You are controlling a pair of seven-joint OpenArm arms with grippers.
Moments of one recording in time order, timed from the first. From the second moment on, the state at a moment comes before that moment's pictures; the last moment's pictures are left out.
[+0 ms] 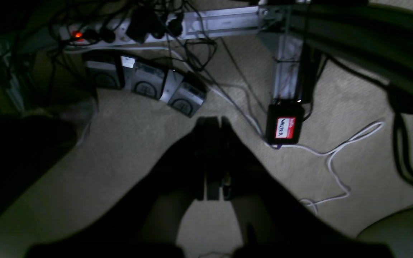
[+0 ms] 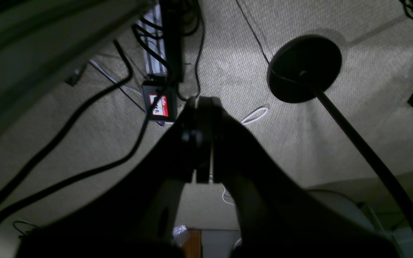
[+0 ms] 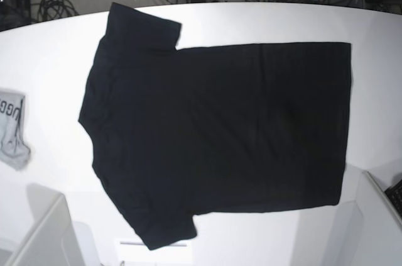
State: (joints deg) left arm 9.5 -4.2 1.8 10.5 0.8 0.5 -1.3; right arm -4.4 -0.2 -0.6 3.5 -1.9 0.3 3.0
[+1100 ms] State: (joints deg) left arm 8.9 -4.3 1.8 10.3 0.6 0.5 -0.9; right arm -8.4 0.2 -0.5 8.8 -1.8 0.3 0.3
